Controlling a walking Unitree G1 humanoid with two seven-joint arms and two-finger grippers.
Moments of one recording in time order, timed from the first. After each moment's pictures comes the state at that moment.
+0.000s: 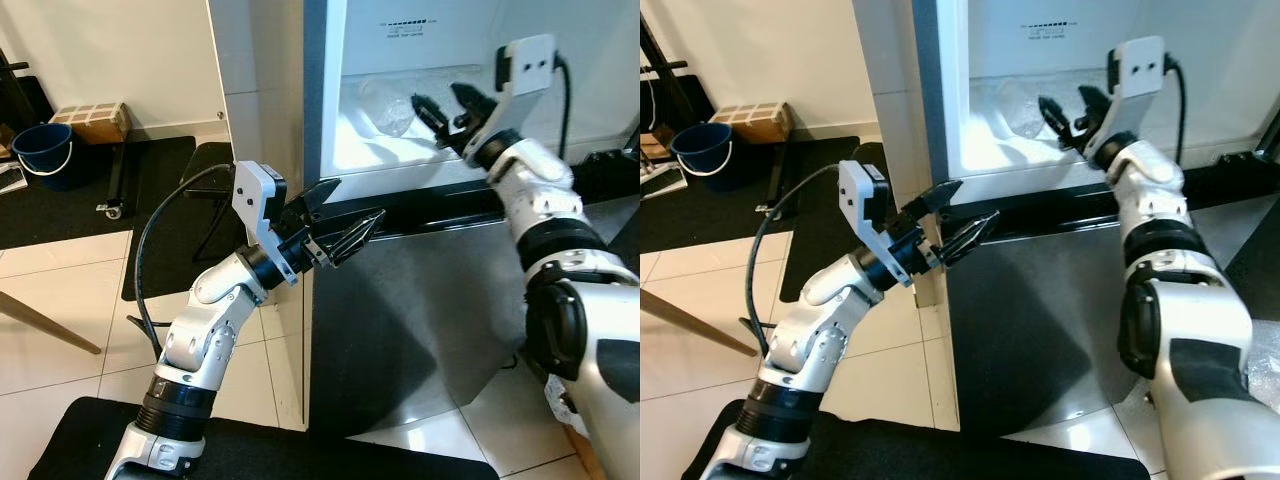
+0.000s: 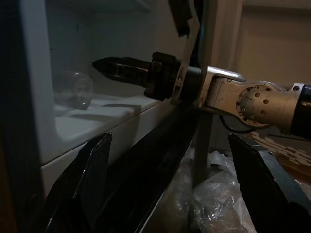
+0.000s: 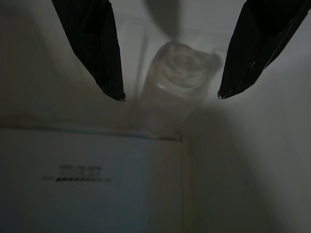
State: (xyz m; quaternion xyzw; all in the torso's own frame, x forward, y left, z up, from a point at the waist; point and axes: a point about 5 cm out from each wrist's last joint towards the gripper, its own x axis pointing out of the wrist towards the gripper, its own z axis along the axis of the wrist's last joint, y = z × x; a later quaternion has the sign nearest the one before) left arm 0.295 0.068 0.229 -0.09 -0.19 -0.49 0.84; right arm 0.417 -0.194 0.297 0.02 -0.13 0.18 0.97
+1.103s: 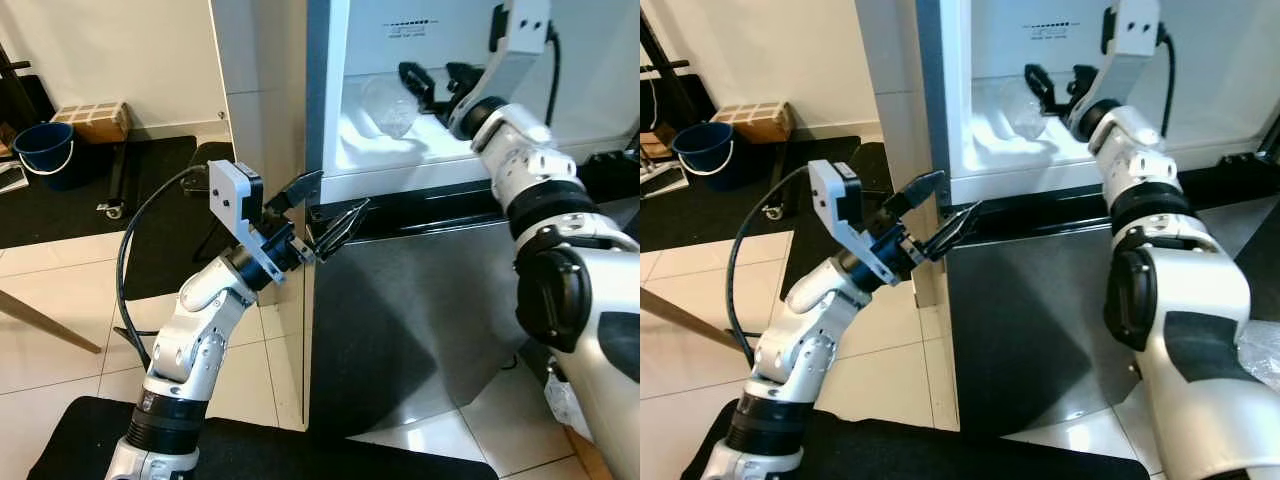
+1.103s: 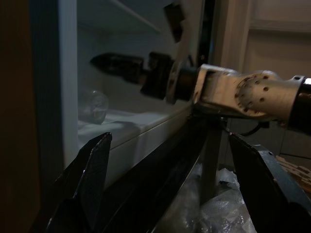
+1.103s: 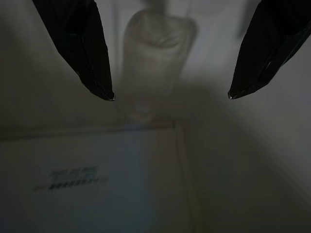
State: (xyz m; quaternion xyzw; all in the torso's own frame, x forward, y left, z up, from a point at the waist) left arm 0.285 0.080 0.236 -0.11 -0.22 -0.46 0.85; right arm 0.425 -0.170 0.321 0.09 -0.09 0.18 0.98
